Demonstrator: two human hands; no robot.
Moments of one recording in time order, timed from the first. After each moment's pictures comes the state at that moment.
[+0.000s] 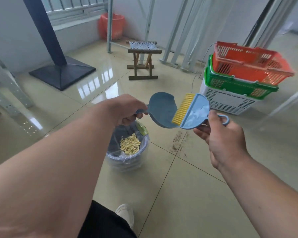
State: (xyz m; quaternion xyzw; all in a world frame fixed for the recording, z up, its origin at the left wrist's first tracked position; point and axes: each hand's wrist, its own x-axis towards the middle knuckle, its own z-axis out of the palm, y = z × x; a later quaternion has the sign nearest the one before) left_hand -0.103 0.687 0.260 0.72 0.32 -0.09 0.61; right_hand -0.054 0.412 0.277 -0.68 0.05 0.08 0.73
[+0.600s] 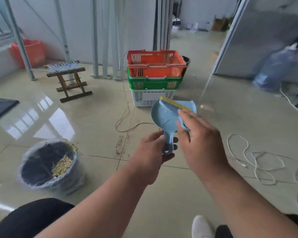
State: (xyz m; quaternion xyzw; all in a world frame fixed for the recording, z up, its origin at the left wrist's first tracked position) left_hand -0.095 0.280 0.300 0.54 0.13 -0.08 0.83; right_hand -0.067 0.144 0.334 -0.89 -0.20 -0.28 0.29
